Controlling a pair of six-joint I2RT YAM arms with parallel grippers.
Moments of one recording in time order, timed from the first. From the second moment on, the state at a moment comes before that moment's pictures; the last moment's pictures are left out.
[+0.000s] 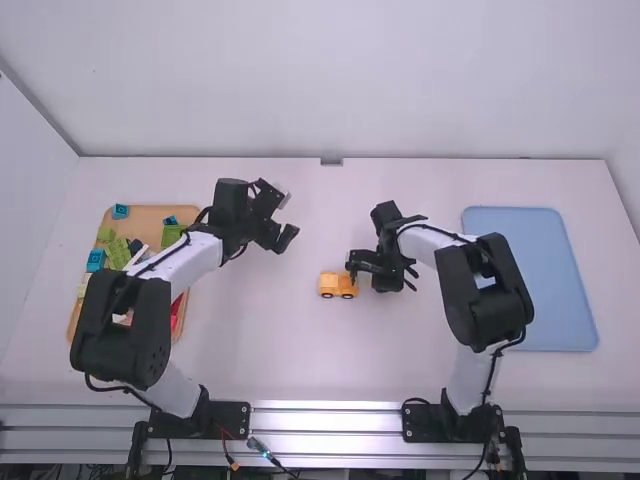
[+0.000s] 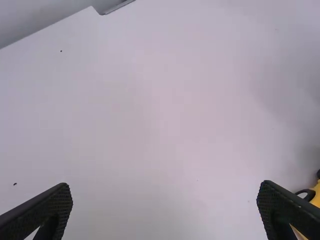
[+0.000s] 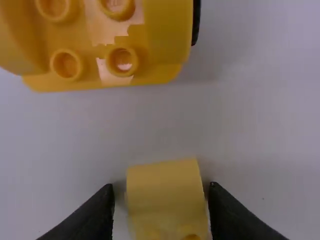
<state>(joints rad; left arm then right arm) -0.14 1.66 0.96 -0.07 0.35 0.31 0.35 1.97 1.12 -0.68 -0.12 -1.14</state>
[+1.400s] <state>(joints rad) -0.14 1.66 0.96 -0.07 0.35 0.33 0.33 1.97 1.17 -0.82 -0.17 -1.10</state>
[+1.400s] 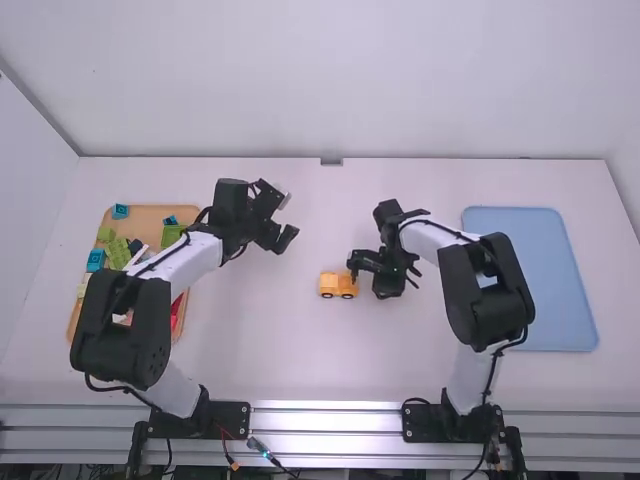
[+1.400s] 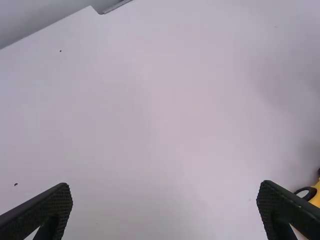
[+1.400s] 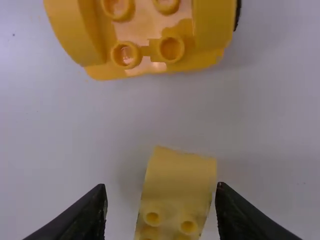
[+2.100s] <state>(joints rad) -0.14 1.66 0.96 -0.07 0.35 0.33 0.33 1.97 1.15 -0.82 -0.14 -1.02</state>
